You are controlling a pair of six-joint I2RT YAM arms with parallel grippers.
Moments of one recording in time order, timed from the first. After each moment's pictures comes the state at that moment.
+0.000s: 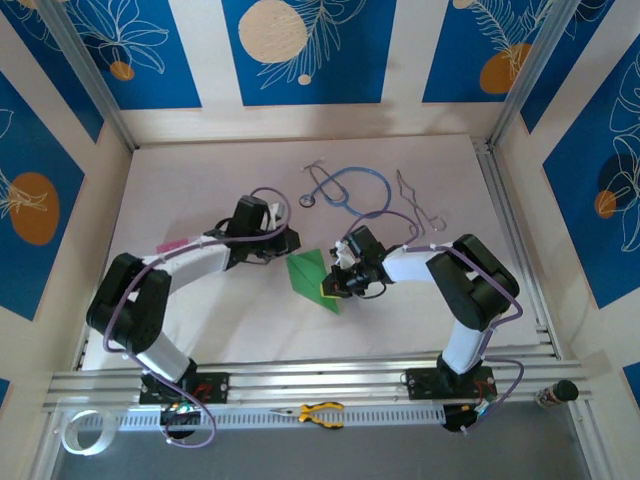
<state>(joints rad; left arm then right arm) -0.52 1.61 0.89 -0.06 0.46 -0.73 0.61 1.76 0.78 -0.12 -0.63 0.61</state>
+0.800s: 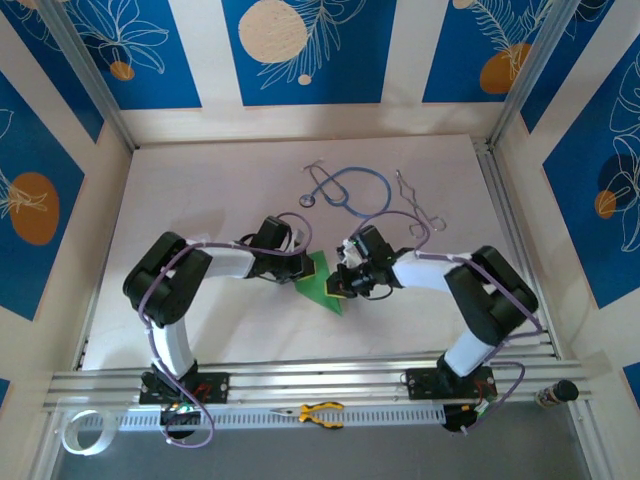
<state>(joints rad) -0.58 1.84 0.87 0.04 0.53 -0.79 0.61 1.60 0.72 -0.14 -0.61 0.71</state>
